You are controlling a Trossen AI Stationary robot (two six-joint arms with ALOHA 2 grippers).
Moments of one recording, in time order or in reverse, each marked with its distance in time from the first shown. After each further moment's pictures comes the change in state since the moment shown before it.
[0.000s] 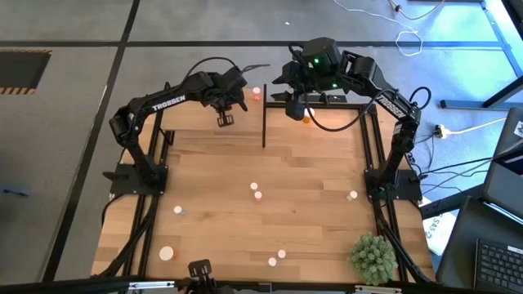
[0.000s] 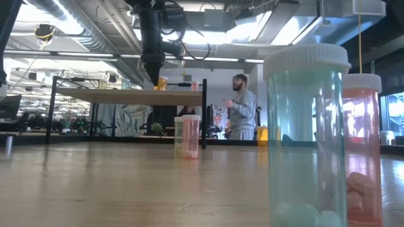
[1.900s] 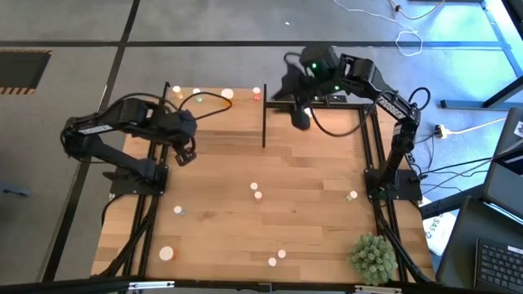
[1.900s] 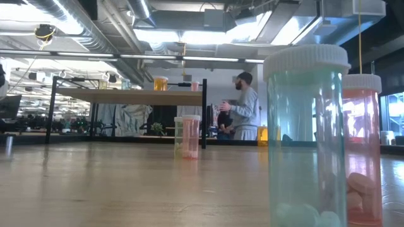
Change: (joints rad) left arm -0.546 -0.498 -0.011 -0.549 0.018 -0.894; right arm 0.028 0.000 0.000 -0.069 -0.201 0.003
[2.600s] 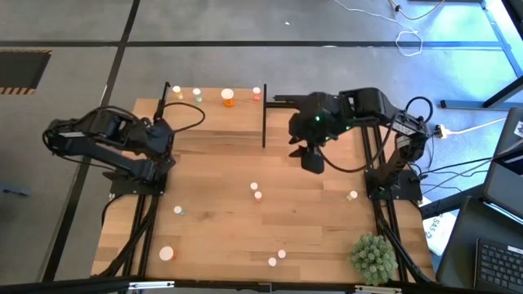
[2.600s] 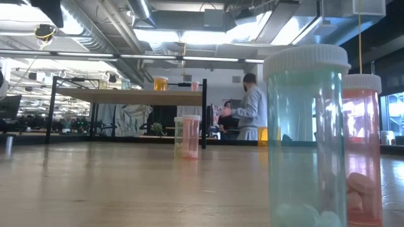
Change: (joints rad) left arm -0.158 -0.319 -0.291 0.022 -0.036 -0.206; right arm 0.326 -0.039 0.000 -0.317 0.199 0.415
